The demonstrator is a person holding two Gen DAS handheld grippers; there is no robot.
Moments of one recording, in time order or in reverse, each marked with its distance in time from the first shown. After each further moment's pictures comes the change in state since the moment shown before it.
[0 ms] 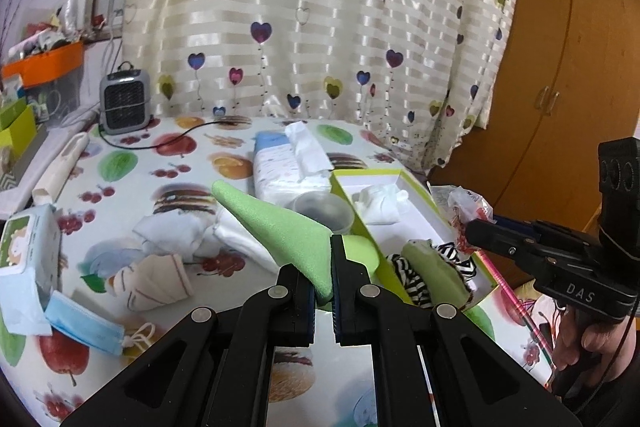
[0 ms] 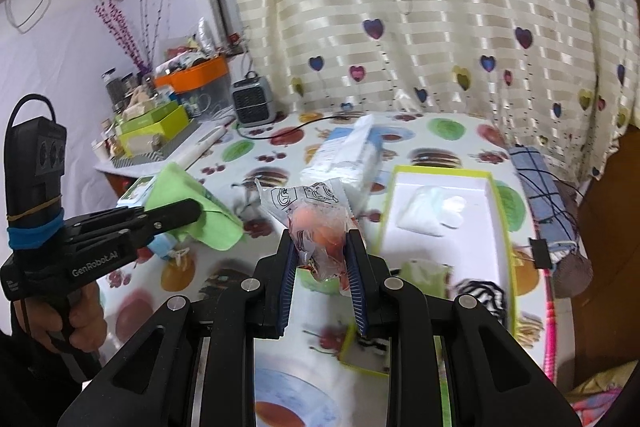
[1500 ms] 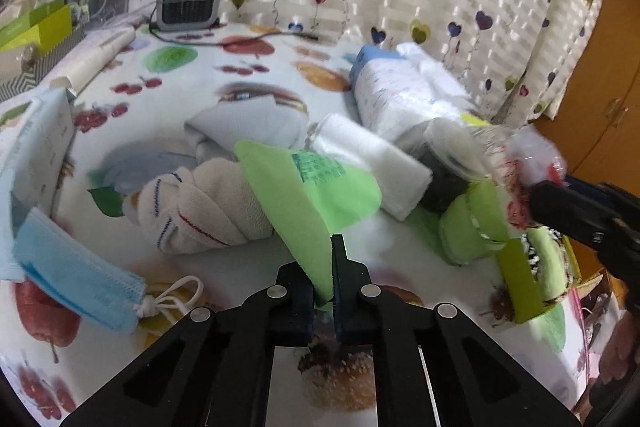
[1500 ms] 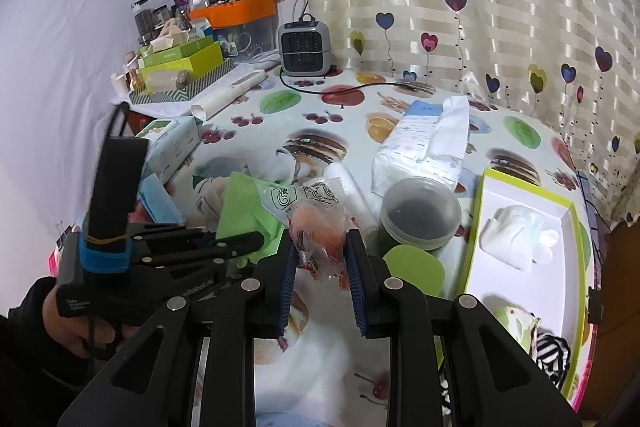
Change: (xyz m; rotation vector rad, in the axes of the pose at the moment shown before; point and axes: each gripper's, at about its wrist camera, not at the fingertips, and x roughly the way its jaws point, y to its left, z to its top) left arm 0.066 0.087 -0.048 -0.186 0.188 0.143; right arm 0.089 0.066 0.010 -0.188 0.165 0.083
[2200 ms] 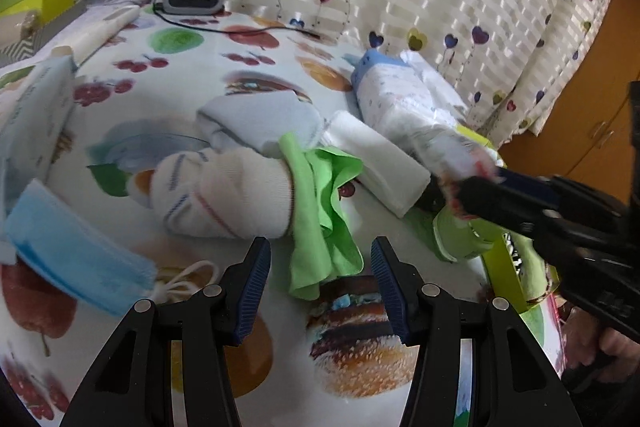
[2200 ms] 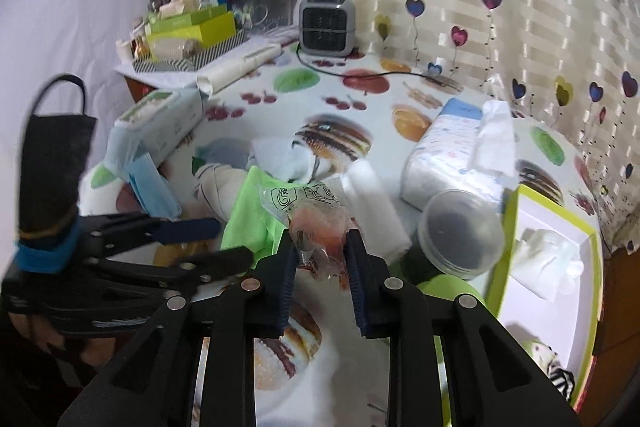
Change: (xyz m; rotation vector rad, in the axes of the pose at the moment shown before) left arm 0.005 0.019 -0.005 -0.073 0.026 -0.078; right arm 0.038 0.020 0.013 -0.086 0.072 0.000
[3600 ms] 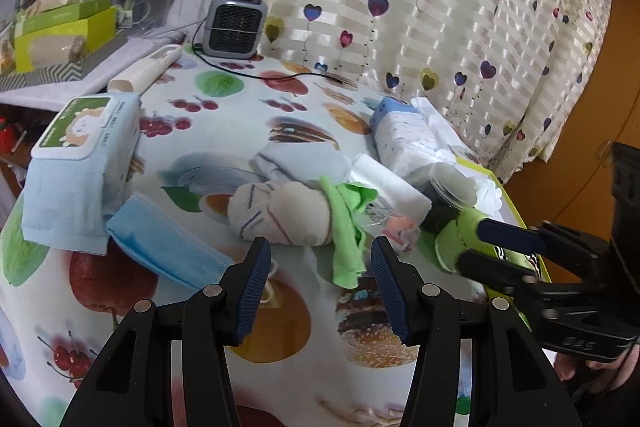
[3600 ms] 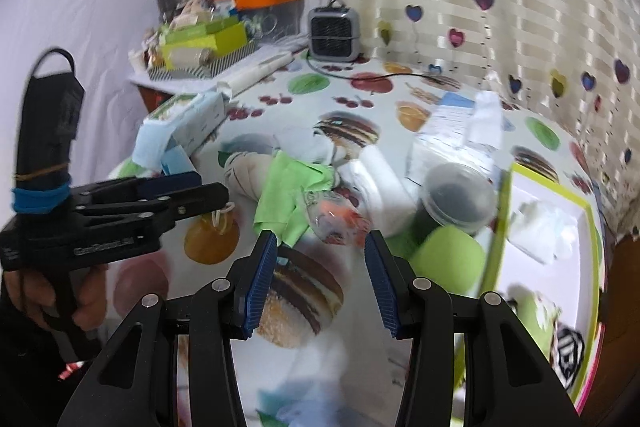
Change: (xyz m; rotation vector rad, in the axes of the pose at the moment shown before) left arm -0.070 0.016 -0.008 -0.024 -0.143 0.070; right arm -0.025 0.015 -0.024 0.001 -0.016 0.034
